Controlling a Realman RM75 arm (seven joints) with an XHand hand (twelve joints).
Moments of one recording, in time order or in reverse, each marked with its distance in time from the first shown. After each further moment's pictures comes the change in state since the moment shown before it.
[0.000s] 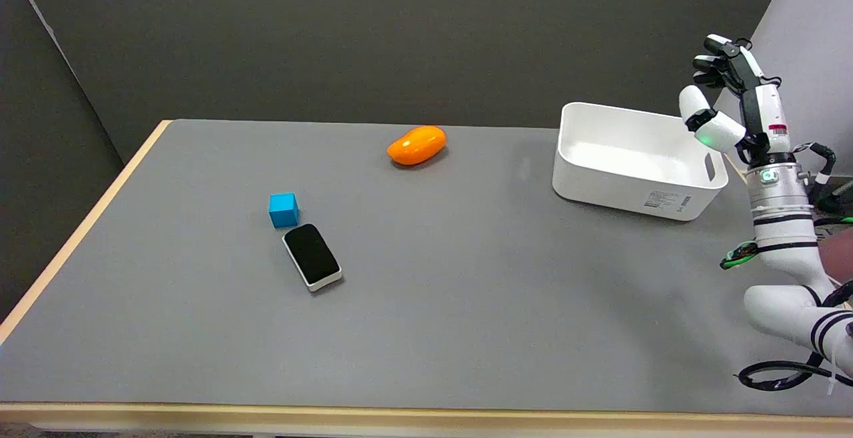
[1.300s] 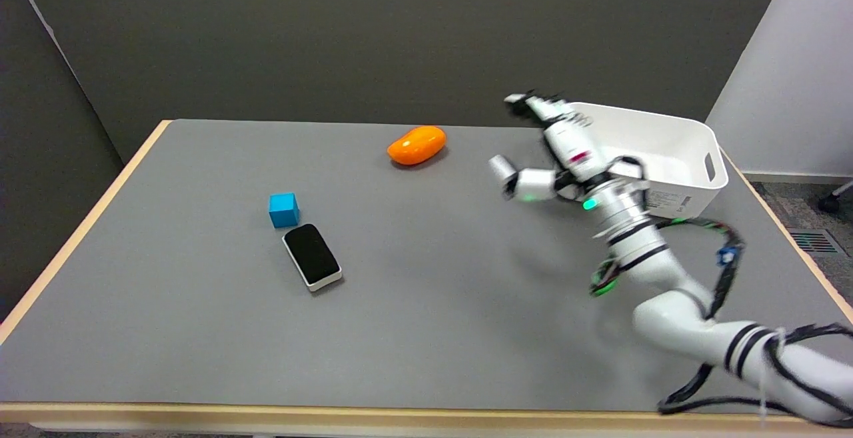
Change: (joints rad) arm -0.047 -0.143 -0.204 0.542 -0.037 -0.410 -0.716
